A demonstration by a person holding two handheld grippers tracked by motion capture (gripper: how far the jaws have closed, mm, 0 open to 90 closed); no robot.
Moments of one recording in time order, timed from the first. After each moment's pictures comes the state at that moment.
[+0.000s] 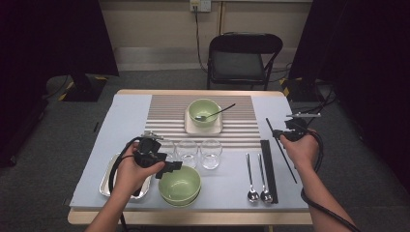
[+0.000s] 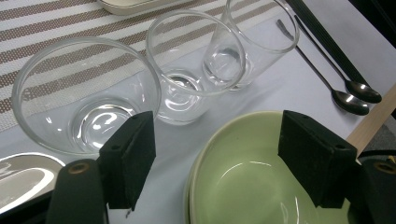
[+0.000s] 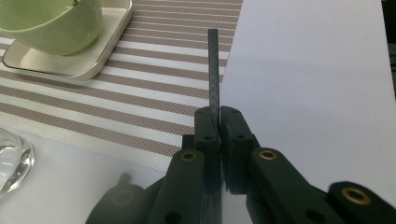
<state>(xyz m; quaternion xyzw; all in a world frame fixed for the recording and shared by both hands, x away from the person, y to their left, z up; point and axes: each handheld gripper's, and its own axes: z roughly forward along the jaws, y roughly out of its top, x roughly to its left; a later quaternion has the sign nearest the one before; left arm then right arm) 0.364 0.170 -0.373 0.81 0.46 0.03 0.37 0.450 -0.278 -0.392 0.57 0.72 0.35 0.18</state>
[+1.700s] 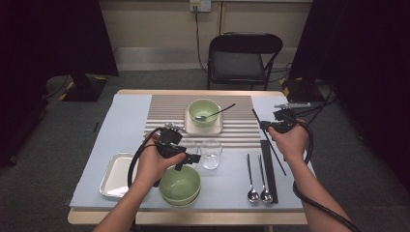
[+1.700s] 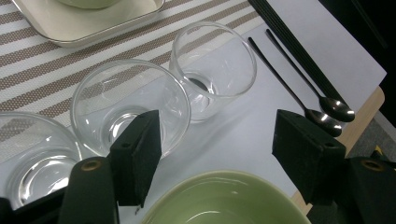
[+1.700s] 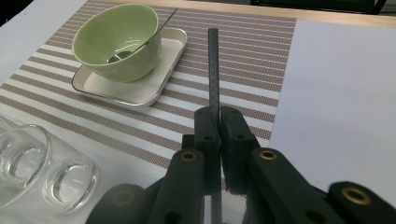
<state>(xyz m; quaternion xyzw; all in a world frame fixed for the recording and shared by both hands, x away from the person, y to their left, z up) 0.384 0.118 -0.357 0.82 0.44 0.01 0.36 0.454 -0.237 -0.359 0.53 0.74 0.38 0.17</state>
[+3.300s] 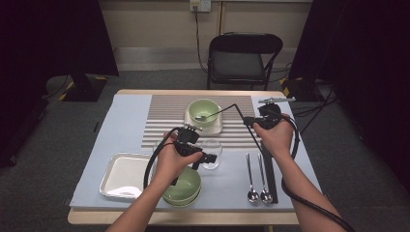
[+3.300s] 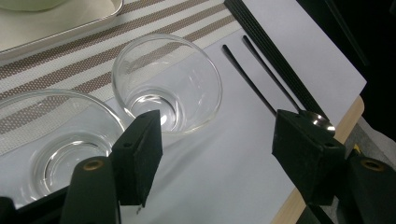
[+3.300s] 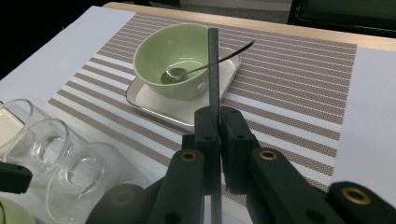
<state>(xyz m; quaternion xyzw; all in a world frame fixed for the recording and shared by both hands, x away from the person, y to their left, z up) 0.395 0.076 -0.368 0.82 0.43 -0.02 0.37 0.456 -0.192 -0.342 0.49 0.75 0.41 0.15</state>
